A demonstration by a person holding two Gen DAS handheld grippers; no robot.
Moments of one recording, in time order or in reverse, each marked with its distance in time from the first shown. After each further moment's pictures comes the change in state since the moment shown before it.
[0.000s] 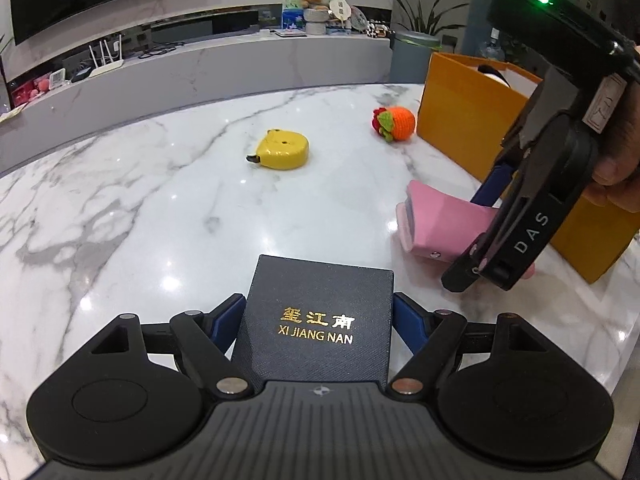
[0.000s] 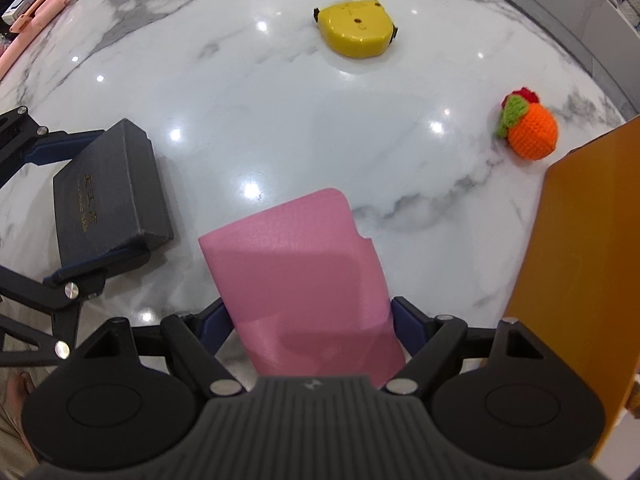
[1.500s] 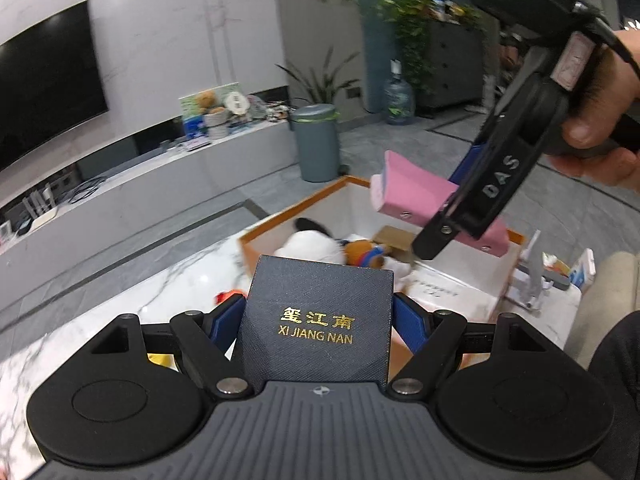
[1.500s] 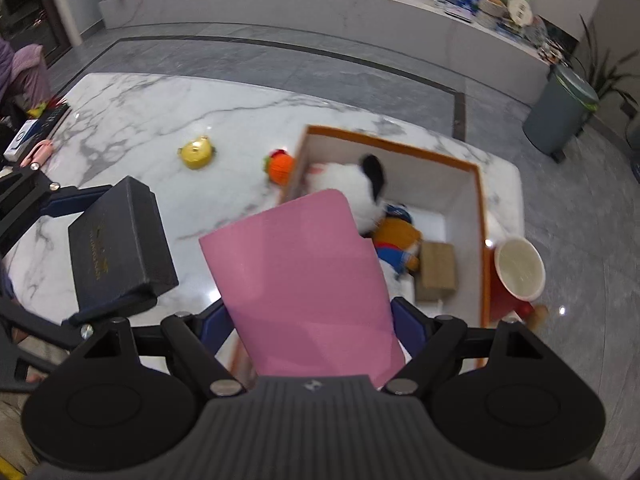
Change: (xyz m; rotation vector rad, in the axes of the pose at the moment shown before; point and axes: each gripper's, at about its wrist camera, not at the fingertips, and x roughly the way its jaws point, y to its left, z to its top) left arm -0.044 -0.180 0.123 0.301 -0.184 -0.075; right arm -0.193 -0.151 -0.154 0.256 -0.328 -0.085
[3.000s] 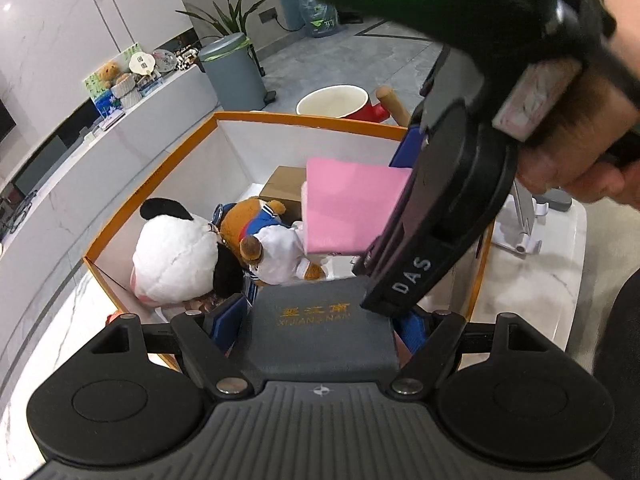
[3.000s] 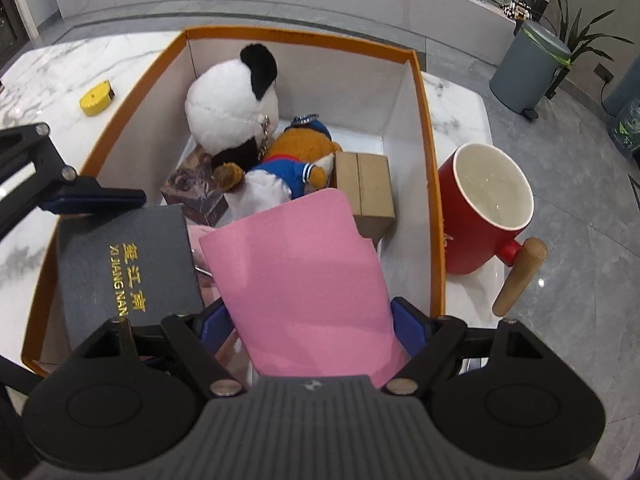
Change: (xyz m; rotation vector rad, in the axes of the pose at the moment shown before) left arm 0.130 -0.084 -0.001 0.240 0.252 -0.098; right arm 0.110 -0.075 -0.053 0.054 0.057 -0.107
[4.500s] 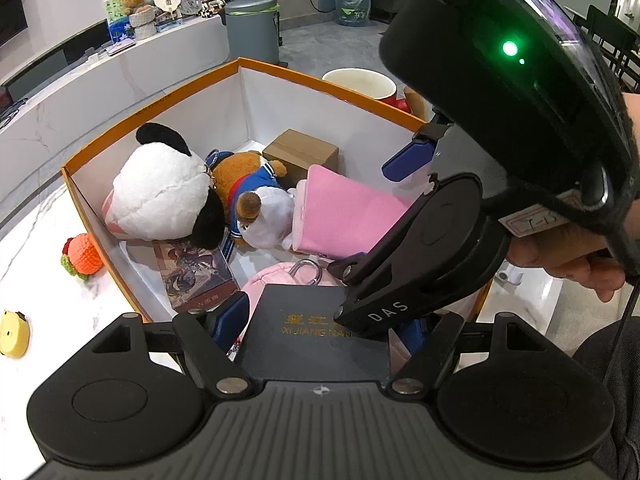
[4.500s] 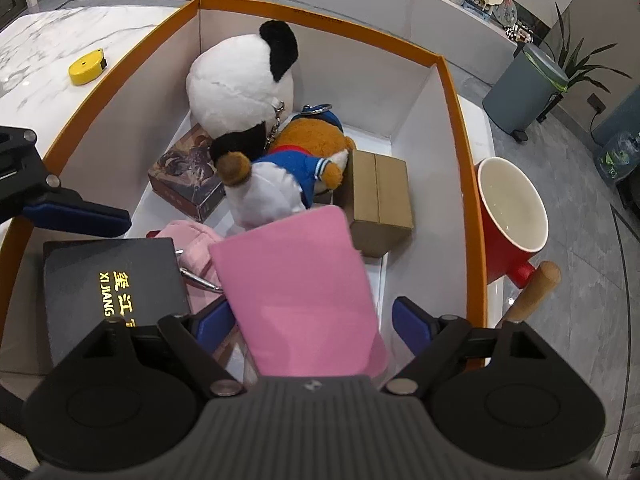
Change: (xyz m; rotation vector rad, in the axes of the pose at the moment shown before) left arm 0.008 0.014 -0.011 -0.272 0.033 -0.096; right arm 0.024 0.023 -0.002 -0.067 -0.016 -0.106
